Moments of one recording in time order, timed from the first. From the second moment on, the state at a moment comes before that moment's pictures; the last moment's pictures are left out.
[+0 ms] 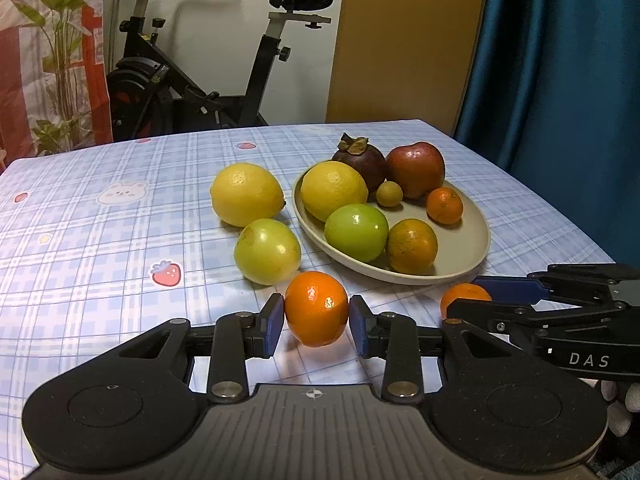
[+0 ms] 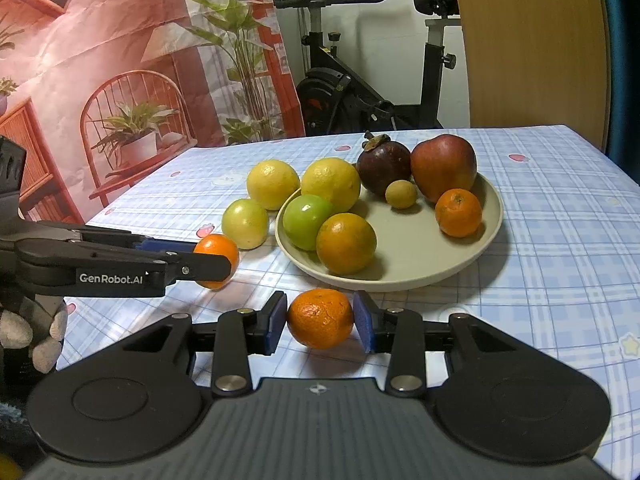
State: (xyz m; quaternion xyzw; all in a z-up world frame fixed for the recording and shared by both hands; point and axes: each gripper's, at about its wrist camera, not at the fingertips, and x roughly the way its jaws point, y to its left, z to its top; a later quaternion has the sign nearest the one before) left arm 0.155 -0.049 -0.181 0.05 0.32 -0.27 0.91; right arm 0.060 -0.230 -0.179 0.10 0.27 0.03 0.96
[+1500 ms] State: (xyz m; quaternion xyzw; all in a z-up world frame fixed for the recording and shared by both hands) left arm 0.218 -0.125 -0.138 0.07 0.29 -0.33 0.89; right arm 0.102 -0.283 -0.154 0.06 0.24 -0.02 0.97
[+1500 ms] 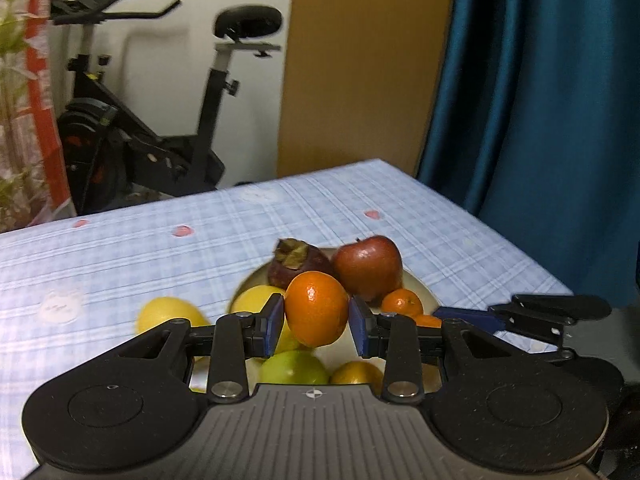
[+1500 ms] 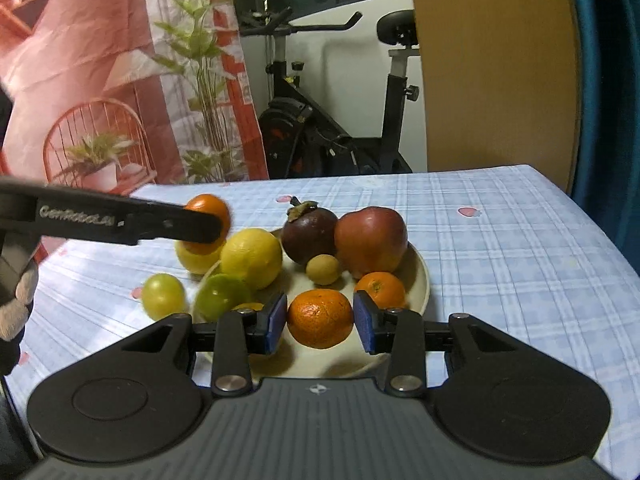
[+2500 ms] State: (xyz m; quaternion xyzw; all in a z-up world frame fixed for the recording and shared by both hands) left arm 0.250 -0.146 -0.154 0.07 0.35 -0.35 0.87; right arm 0.151 -0.285 -0.171 -0.03 0.26 0.03 0.96
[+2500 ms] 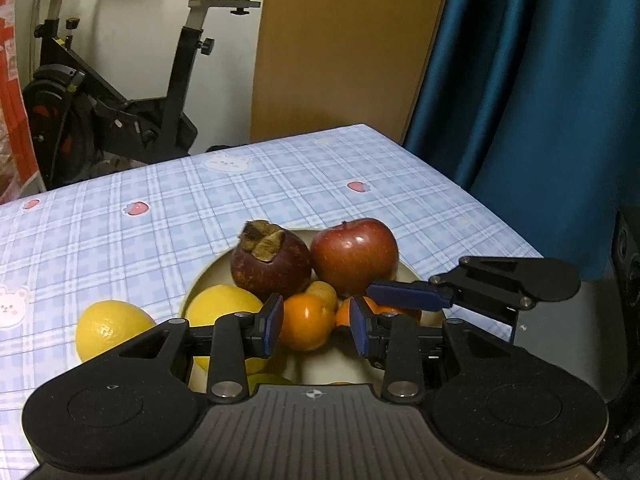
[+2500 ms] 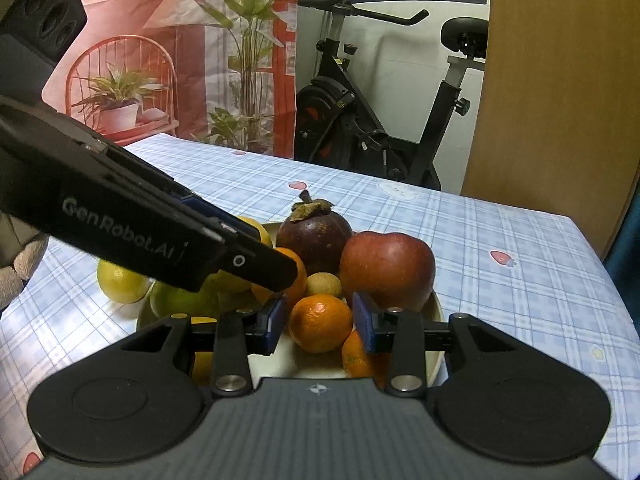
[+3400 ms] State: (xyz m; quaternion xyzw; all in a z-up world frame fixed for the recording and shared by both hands) left arm 0.228 -0.077 -0.121 0.05 0.30 -0.32 0.90; right arm 0.128 -0.253 -0.140 0.05 0.26 0.02 0.96
